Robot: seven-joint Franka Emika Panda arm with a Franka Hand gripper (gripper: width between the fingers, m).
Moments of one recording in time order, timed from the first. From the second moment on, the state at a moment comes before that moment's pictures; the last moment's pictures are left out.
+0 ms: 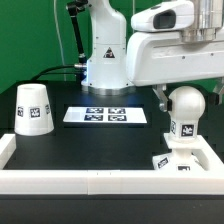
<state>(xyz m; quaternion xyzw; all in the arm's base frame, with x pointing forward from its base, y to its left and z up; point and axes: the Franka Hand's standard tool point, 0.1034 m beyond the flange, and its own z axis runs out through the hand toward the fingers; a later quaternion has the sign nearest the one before) 0.612 0.107 0.120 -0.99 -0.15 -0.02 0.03</state>
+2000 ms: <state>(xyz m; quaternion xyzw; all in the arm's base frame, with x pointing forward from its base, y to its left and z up) 0.609 0.085 0.113 -0.74 -0.68 0.01 -0.03</state>
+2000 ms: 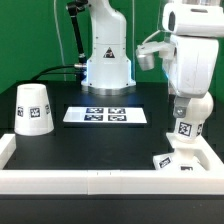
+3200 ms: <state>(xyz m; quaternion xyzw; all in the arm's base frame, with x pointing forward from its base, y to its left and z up) 0.615 0.070 0.118 -0.75 -0.66 0.01 -0.03</state>
